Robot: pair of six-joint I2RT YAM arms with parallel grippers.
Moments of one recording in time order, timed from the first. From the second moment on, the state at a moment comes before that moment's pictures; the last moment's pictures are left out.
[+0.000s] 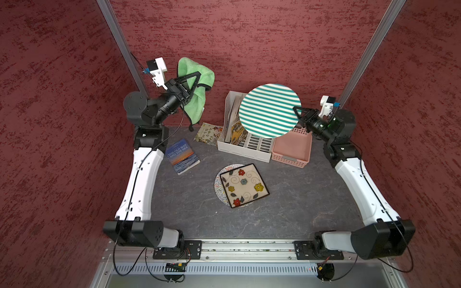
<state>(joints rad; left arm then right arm) -0.07 1.41 1.82 0.04 0.72 -1.07 0.11 1.31 1.32 -0.03 -0.51 1.00</state>
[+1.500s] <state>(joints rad) -0.21 1.55 1.68 -0.55 0.69 -0.58 0.43 1.52 1.56 -0.19 -0.61 0.76</state>
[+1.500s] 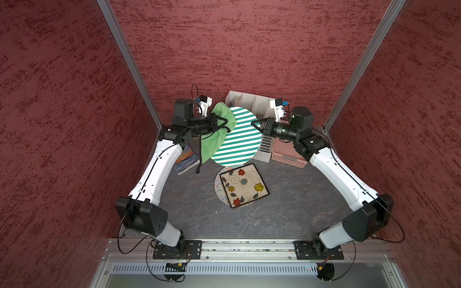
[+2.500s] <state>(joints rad) -0.11 1.26 1.27 -0.68 0.34 -0.47 0.33 1.57 1.01 -0.13 -0.67 0.63</state>
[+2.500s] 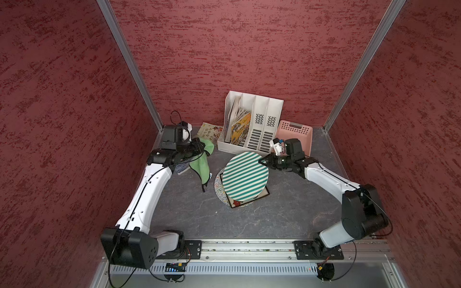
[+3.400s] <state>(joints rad) -0.11 1.28 1.25 -0.68 0.33 -0.47 0.33 1.61 0.87 -0.18 -0.43 0.49</state>
